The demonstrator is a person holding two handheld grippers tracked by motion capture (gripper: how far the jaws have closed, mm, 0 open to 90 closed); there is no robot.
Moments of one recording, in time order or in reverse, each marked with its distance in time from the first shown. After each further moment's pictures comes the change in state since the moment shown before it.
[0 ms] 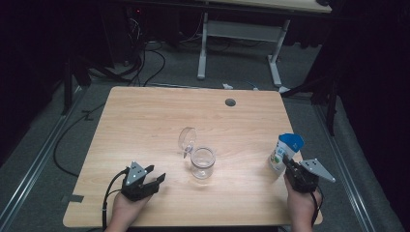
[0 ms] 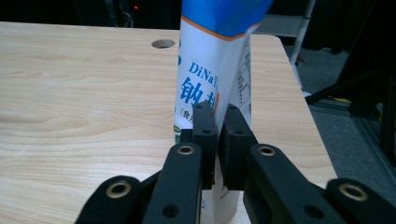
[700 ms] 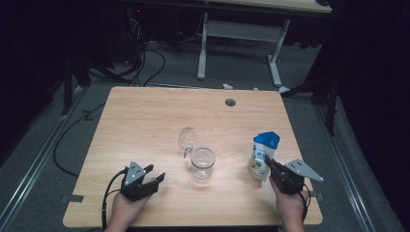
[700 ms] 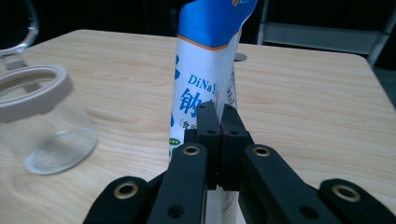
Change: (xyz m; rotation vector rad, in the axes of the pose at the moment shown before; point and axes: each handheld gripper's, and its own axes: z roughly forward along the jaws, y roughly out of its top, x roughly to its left) left arm 0.001 0.000 -0.001 -0.008 0.000 -0.004; right arm 0.041 0.006 -0.001 -0.038 0.232 -0.045
